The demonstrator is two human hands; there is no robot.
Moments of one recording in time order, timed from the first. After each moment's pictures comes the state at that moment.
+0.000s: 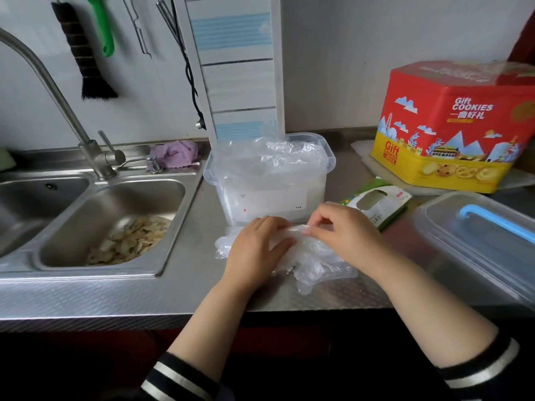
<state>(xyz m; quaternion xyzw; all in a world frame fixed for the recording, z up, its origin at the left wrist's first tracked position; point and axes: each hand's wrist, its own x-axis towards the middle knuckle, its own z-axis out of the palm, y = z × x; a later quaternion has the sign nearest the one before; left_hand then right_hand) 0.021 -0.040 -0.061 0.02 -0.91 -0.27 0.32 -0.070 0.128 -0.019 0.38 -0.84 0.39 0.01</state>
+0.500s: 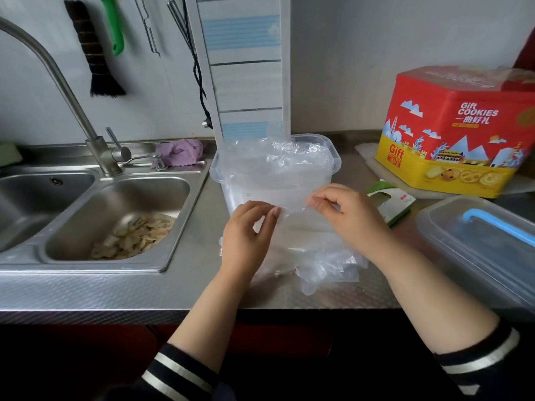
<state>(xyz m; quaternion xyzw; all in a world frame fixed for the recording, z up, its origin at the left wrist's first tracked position) 0.025 -0.044 -0.043 0.09 -0.82 -0.37 0.43 -0.081 0.118 -0.003 0.40 -0.79 0.45 0.06</state>
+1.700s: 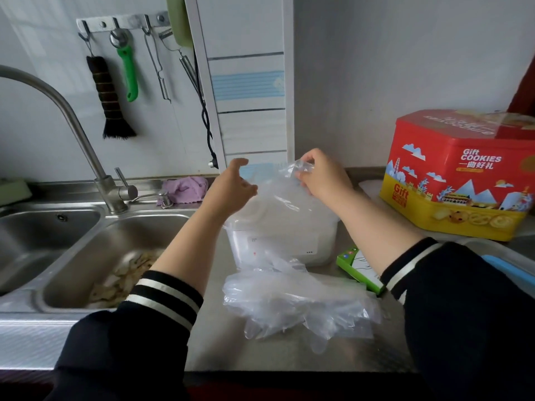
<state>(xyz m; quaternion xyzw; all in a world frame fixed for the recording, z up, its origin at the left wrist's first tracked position) -0.069 -0.146 0.066 0.19 -0.90 -0.32 0.23 -0.173 0.021 0.077 0.25 -0.87 0.42 0.05</state>
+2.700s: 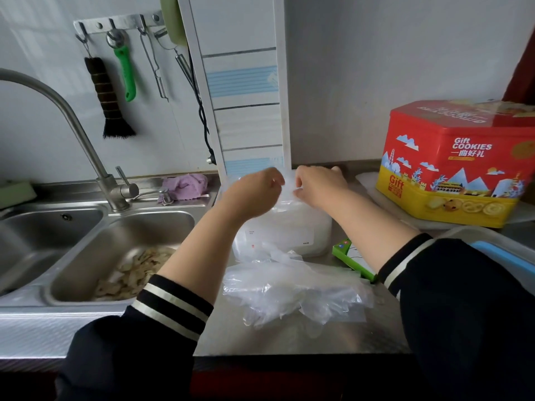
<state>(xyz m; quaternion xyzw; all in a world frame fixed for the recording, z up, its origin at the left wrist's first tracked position) -0.058 -0.090 0.079 0.11 -0.97 -0.17 0.14 -0.161 0.030 0.069 0.33 -0.94 0.07 0.09</state>
